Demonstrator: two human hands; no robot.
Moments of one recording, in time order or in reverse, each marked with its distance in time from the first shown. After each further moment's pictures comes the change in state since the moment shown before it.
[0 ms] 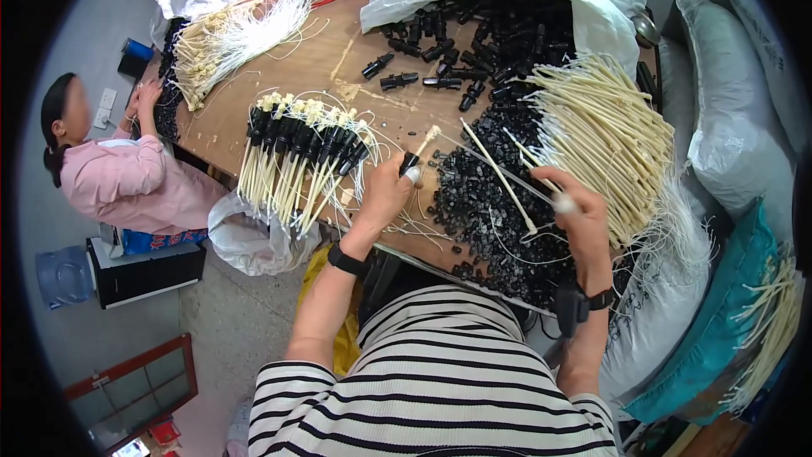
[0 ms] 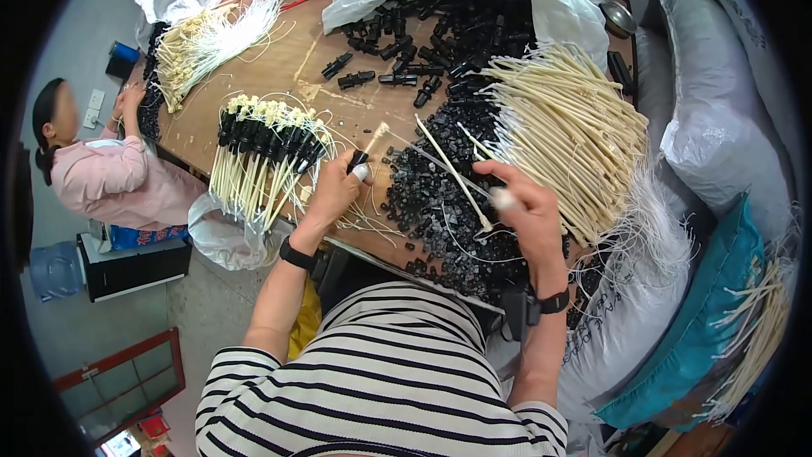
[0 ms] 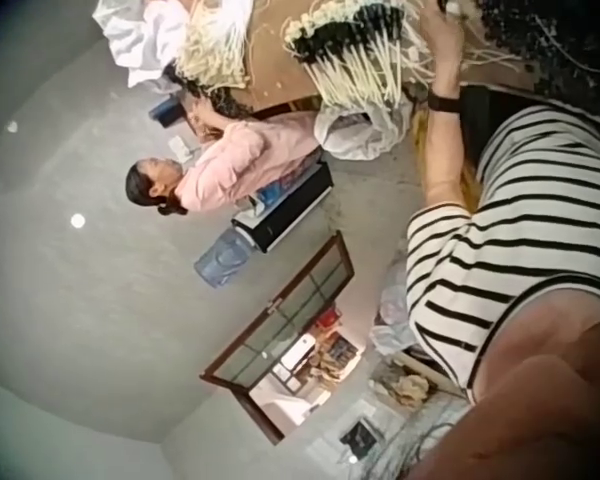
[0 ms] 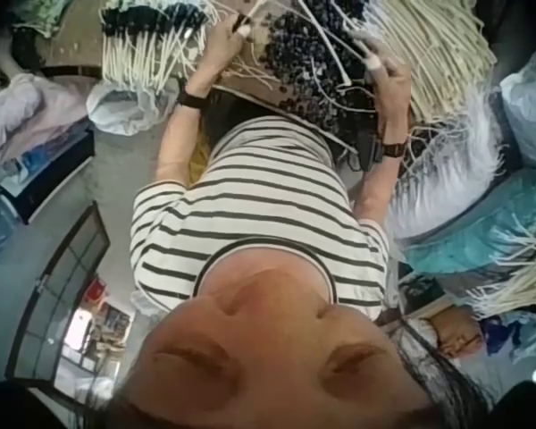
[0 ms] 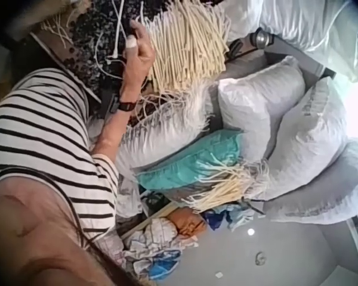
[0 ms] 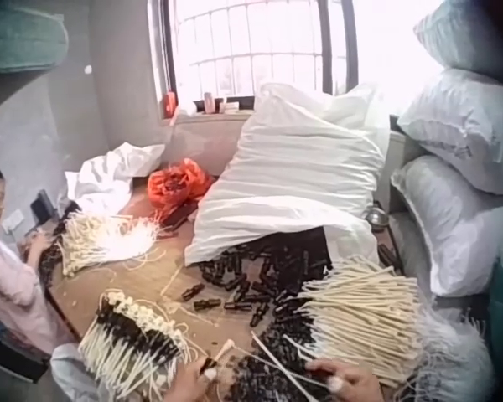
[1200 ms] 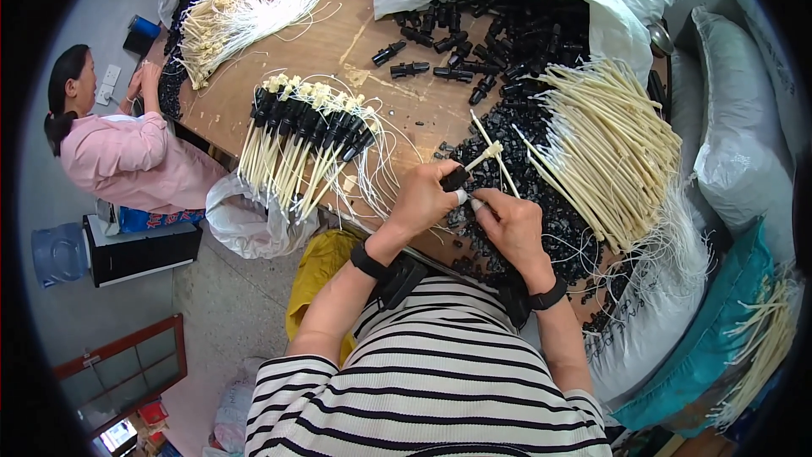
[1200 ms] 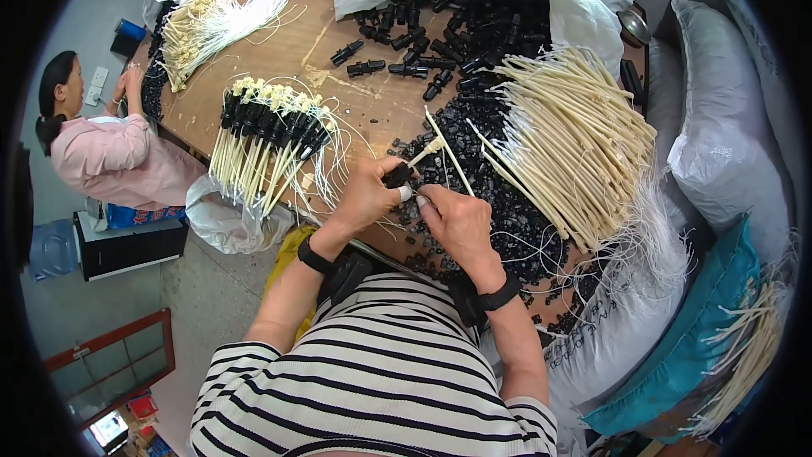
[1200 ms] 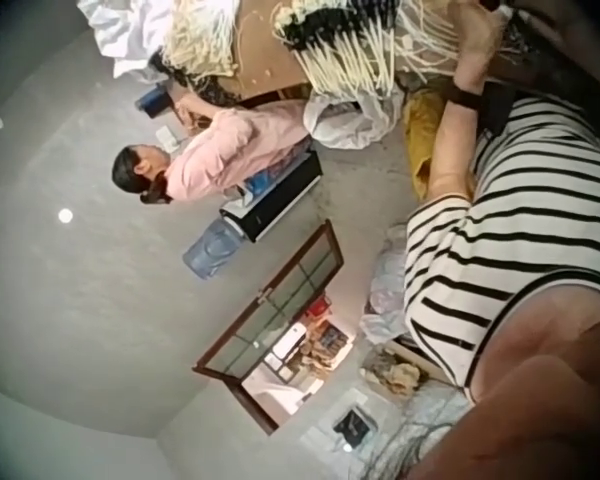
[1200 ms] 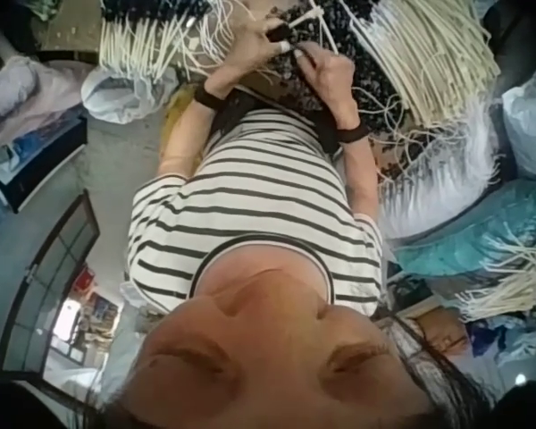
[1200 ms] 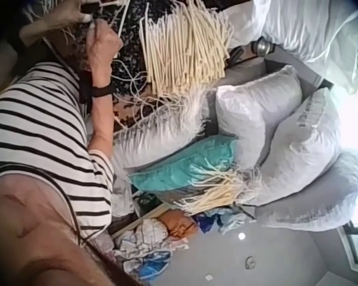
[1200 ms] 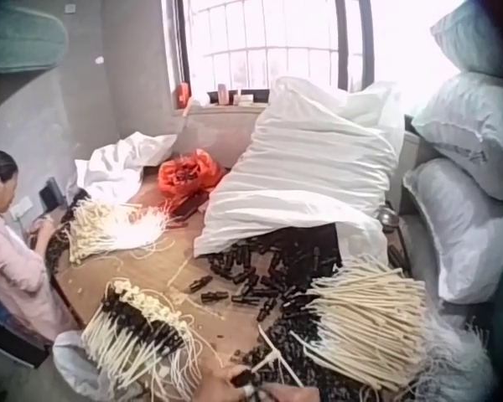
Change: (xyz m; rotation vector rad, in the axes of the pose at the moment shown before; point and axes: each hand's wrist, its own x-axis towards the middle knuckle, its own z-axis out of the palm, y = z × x) left_hand -0.015 0.024 0.027 -0.223 -0.156 0.075; right_hand 0.006 -0.018 0.087 -0.423 0.007 0.017
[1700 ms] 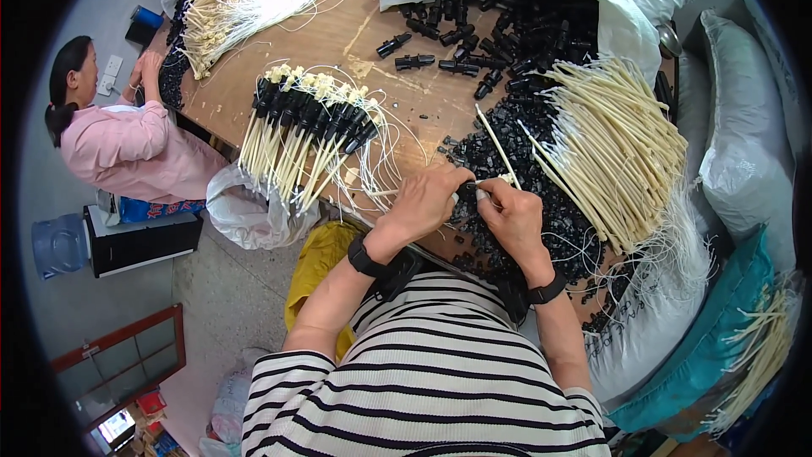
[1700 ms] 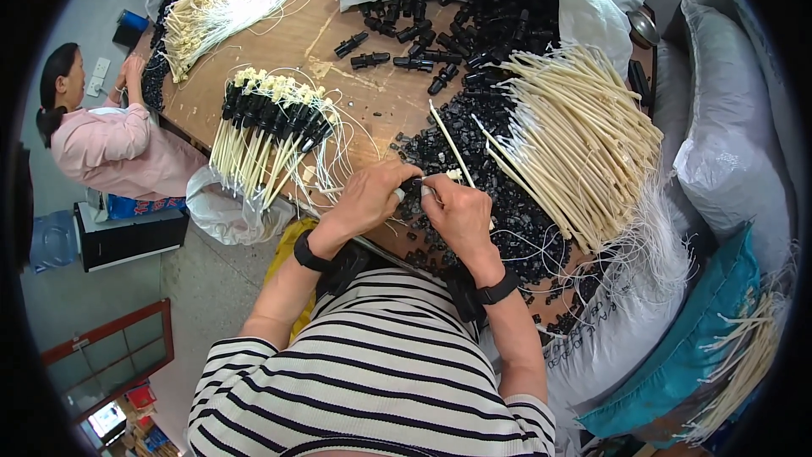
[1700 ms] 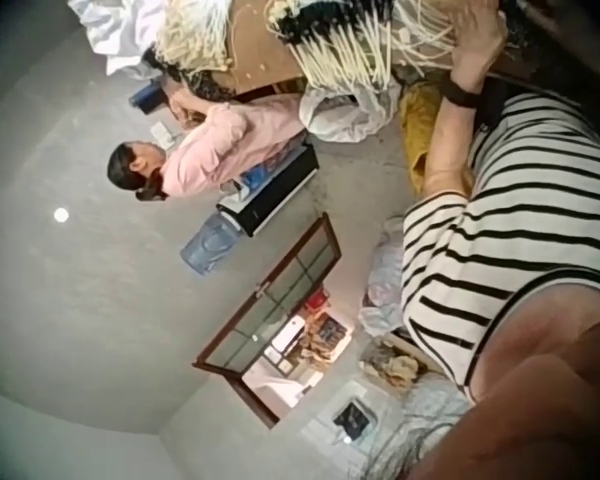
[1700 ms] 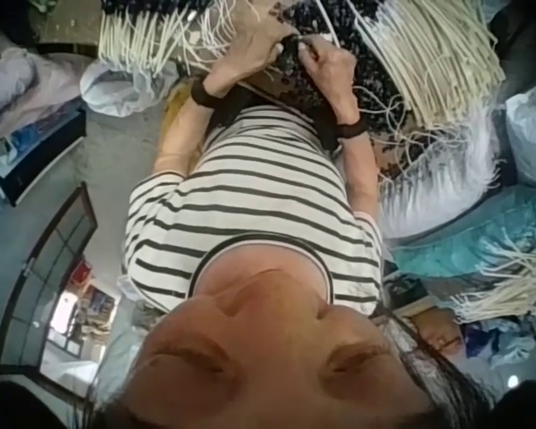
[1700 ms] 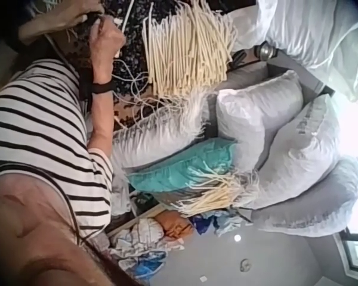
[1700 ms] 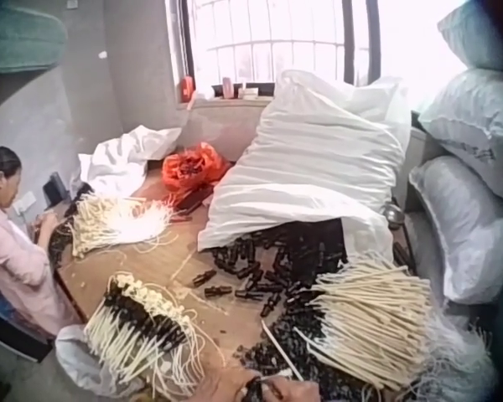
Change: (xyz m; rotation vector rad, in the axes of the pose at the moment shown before) left_hand -0.010 0.002 -0.003 0.562 -0.102 0.264; right_hand 0.003 0.009 0.009 -0.002 0.052 0.027
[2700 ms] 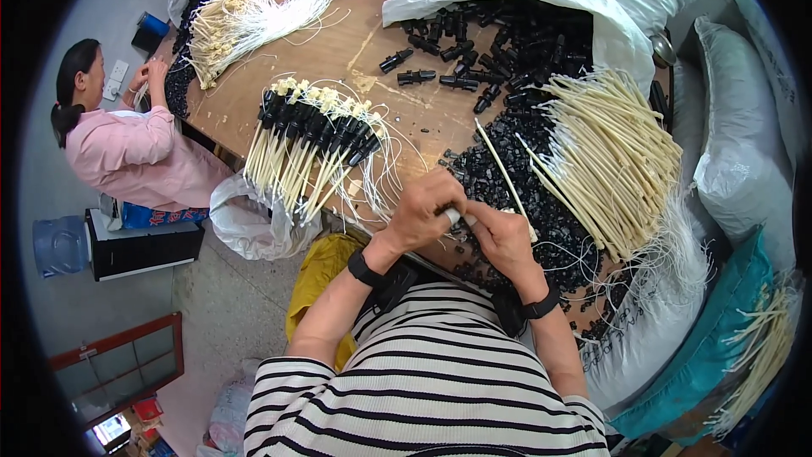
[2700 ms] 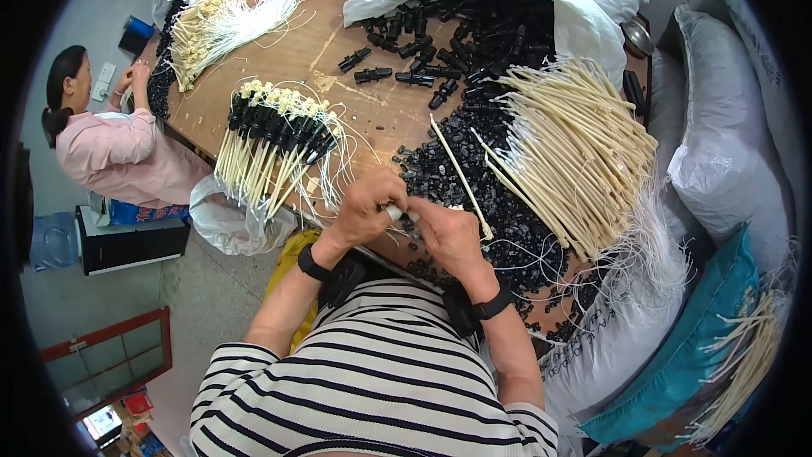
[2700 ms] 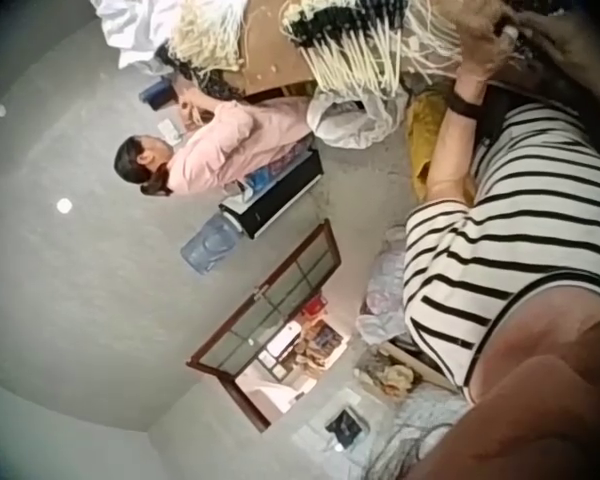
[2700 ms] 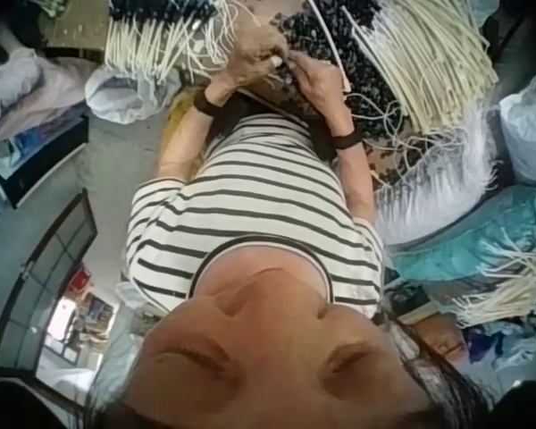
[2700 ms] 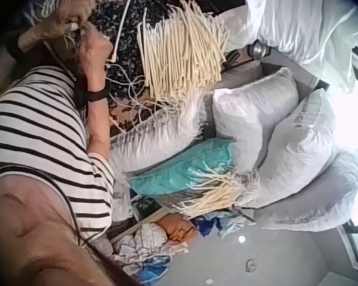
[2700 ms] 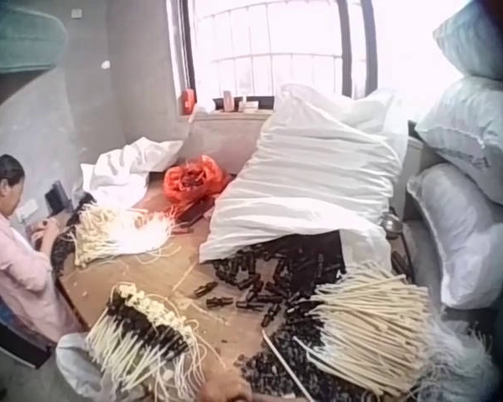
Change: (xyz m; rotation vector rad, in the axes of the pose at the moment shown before) left_hand 0.000 -0.006 -0.007 -0.334 0.277 0.342; right_hand -0.006 -0.010 0.002 0.200 -0.083 -0.105
